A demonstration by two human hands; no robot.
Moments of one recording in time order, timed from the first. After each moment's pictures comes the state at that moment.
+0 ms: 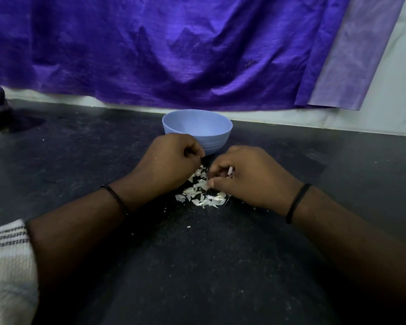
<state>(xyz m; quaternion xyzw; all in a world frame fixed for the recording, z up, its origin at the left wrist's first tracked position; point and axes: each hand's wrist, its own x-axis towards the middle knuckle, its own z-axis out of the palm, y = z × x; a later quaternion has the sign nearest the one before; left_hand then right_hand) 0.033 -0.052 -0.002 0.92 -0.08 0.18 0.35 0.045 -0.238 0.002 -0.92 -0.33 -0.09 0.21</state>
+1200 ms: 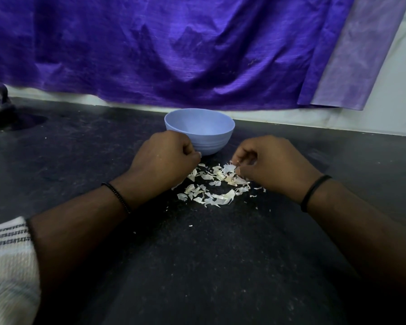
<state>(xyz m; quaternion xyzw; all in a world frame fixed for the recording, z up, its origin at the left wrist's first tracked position) 0.030 -0.048 0.004 0.95 -0.02 0.19 0.26 0.055 -0.258 0.016 -0.95 -0.21 -0.10 0.22</state>
